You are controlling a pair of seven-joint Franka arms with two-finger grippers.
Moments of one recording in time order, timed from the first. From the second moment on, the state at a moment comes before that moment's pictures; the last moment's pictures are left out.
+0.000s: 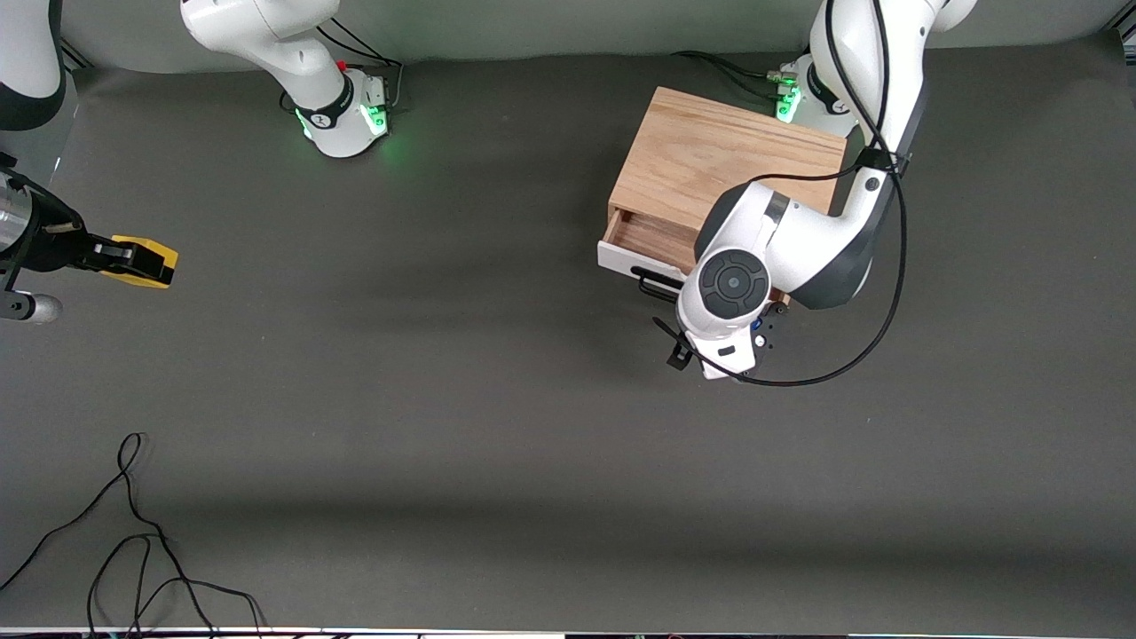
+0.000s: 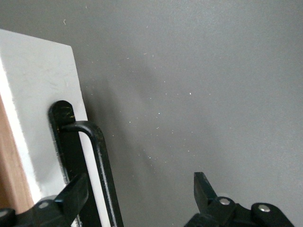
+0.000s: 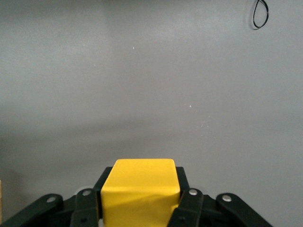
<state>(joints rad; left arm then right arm) -0.50 0.51 -0.04 -1.59 -0.05 1.90 -1.56 0.35 0.05 -0.40 -1.61 0.04 1.53 0.12</state>
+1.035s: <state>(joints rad) -0.50 0.56 -0.04 -1.59 -0.05 1.95 -1.56 0.35 0.05 -0.40 -1.62 0.04 1.54 0.12</state>
